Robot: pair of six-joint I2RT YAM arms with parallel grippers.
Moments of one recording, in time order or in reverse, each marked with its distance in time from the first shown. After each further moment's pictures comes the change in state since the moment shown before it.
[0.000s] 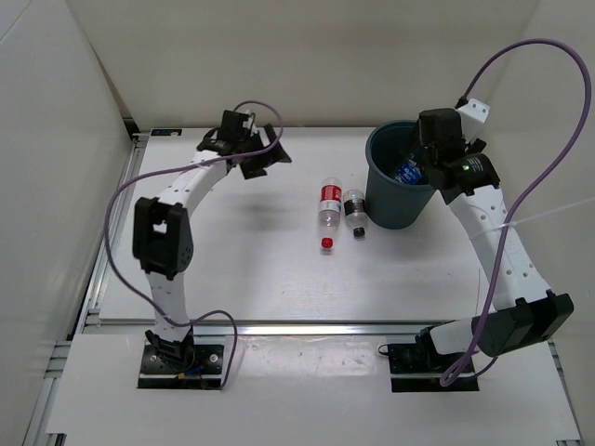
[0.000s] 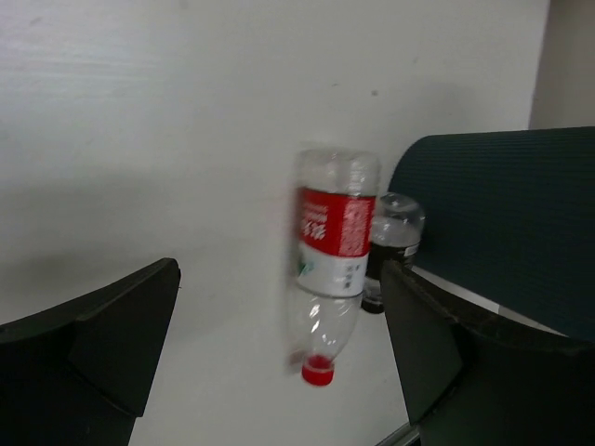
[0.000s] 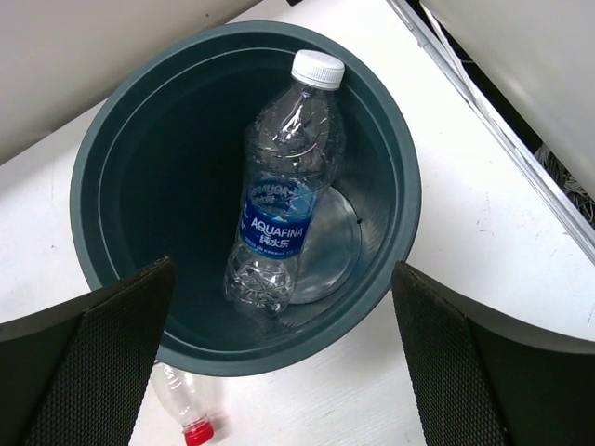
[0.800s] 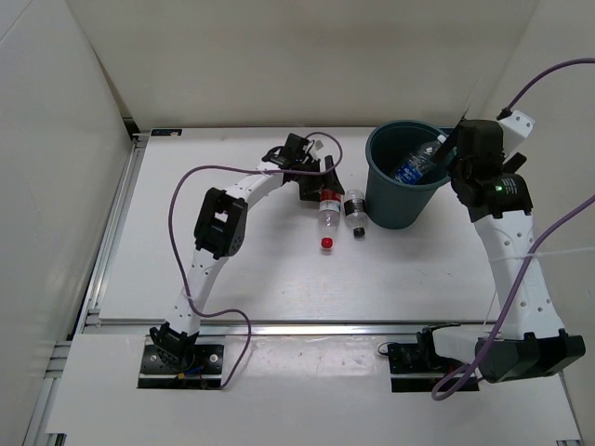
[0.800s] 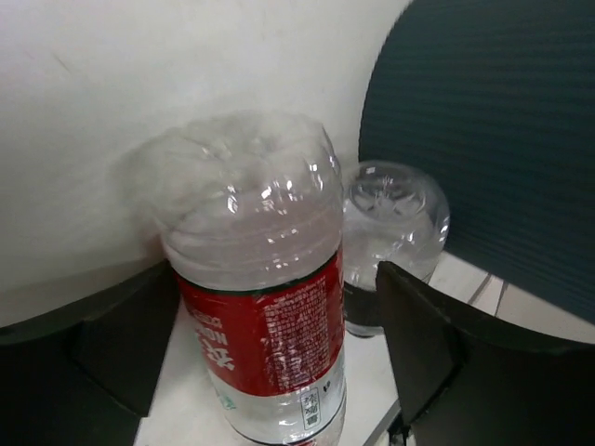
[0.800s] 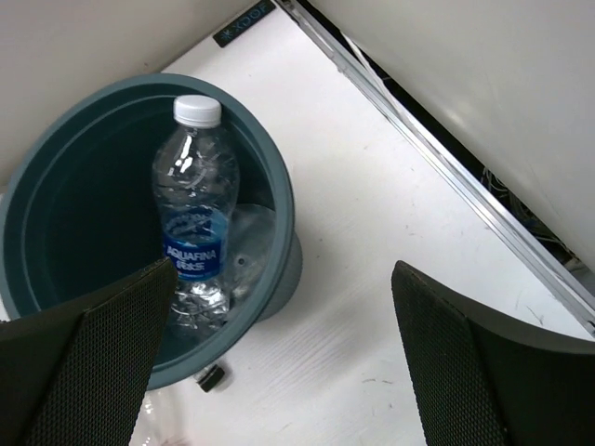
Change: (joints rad) left arm -0.218 0.602 0.514 0.002 0.285 0.016; right arm -0.155 -0.154 -0.084 0.000 -0.023 -0.053
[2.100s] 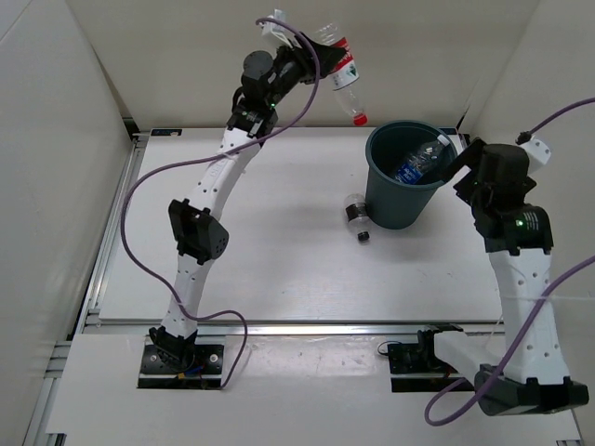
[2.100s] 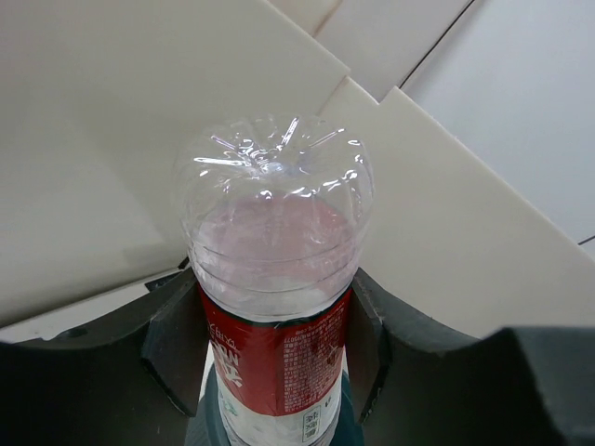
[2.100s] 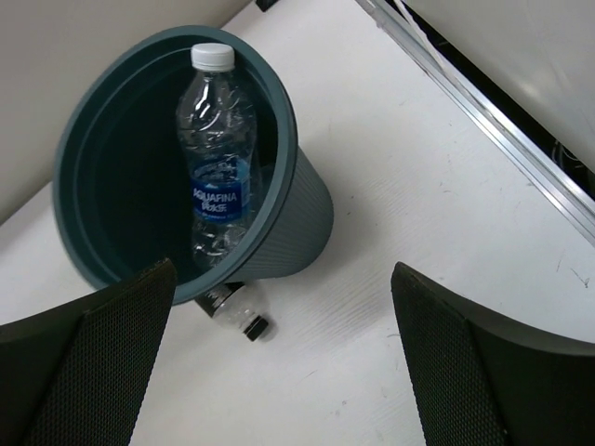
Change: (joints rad) left arm 0.039 -0.234 0.390 0.538 -0.254 -0.143; right arm -0.083 -0.172 -0.101 -0.058 -0.192 0.074
